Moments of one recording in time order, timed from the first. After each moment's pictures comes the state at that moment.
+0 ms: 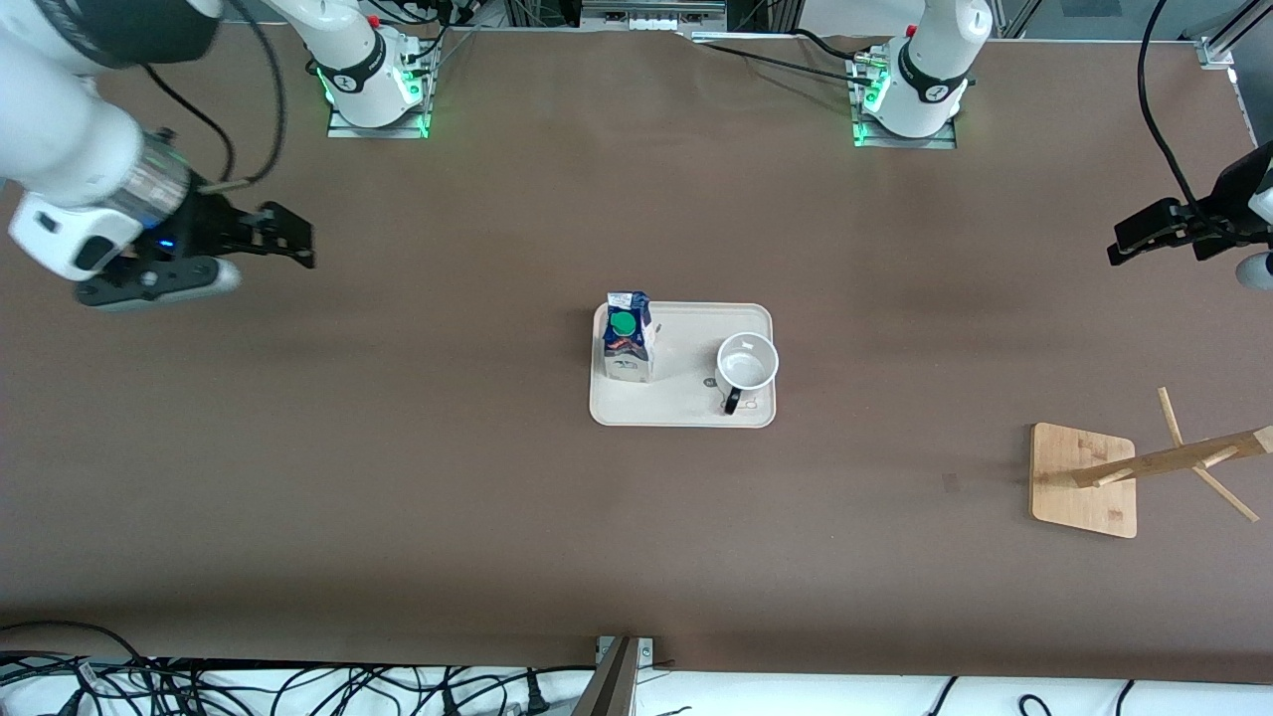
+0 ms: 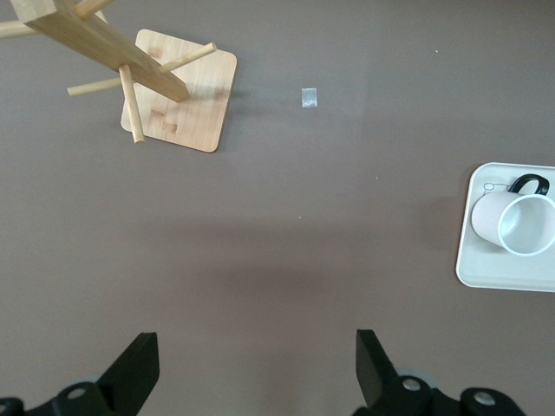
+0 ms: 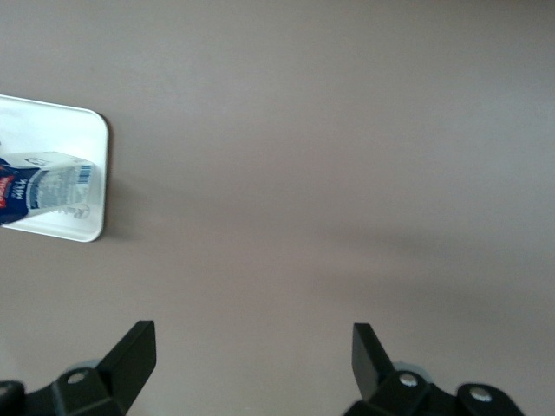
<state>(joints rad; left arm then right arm) -0.03 0.02 0.09 -1.60 -0.01 1.57 -0.02 0.17 0.11 0.07 -1.58 0.06 1.65 0.10</state>
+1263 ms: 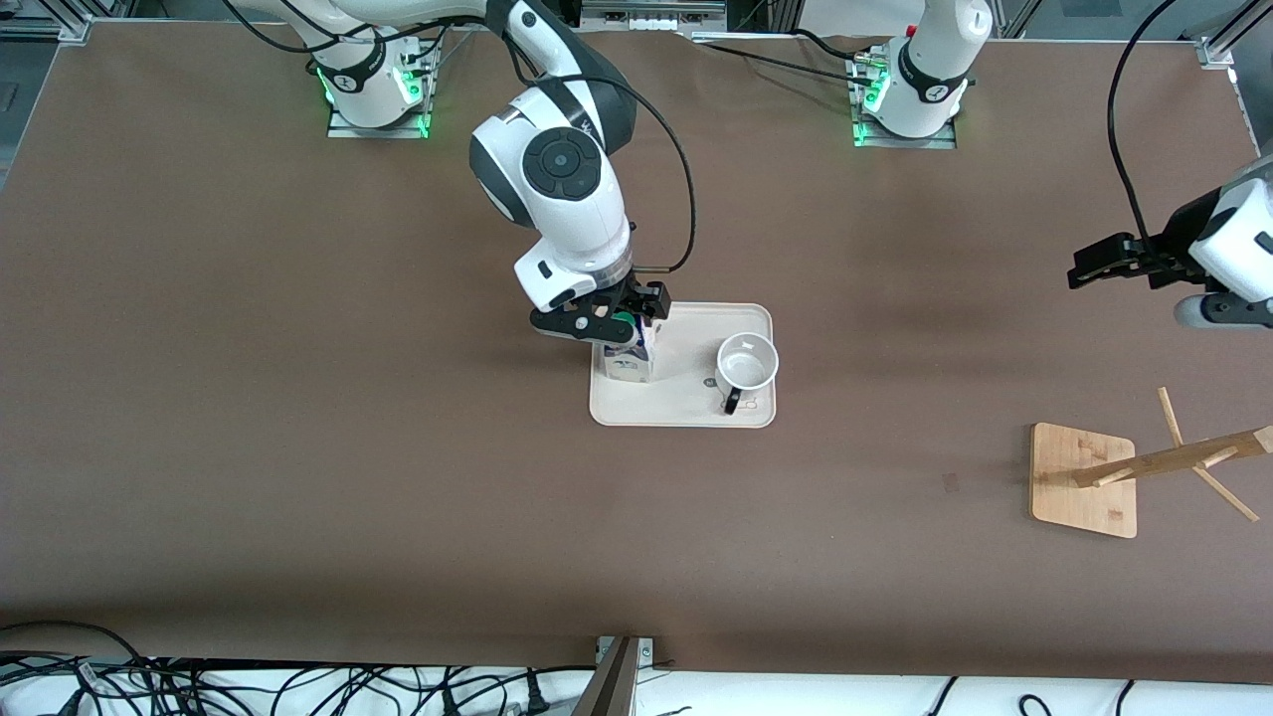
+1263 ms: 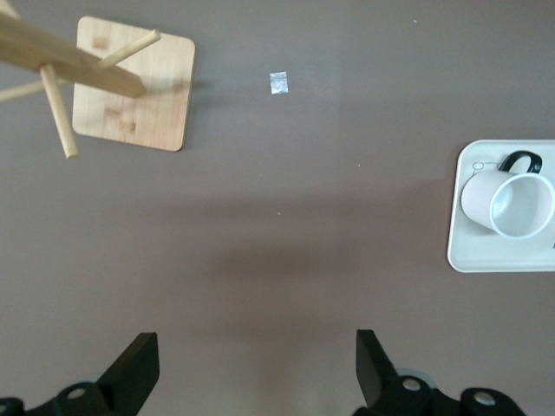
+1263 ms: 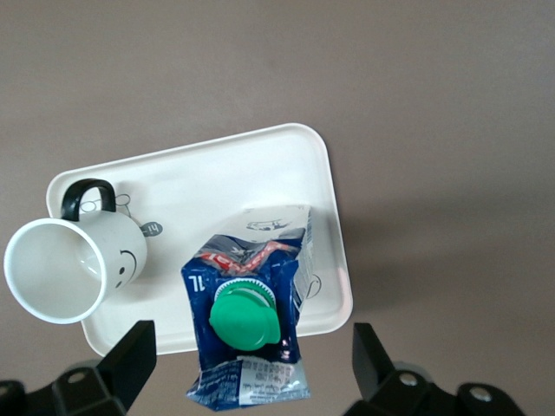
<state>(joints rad) -0.03 0.10 0.08 -1.59 -0.05 1.59 0.07 0.68 0.59 0.07 -1.39 0.01 2.05 0.94</state>
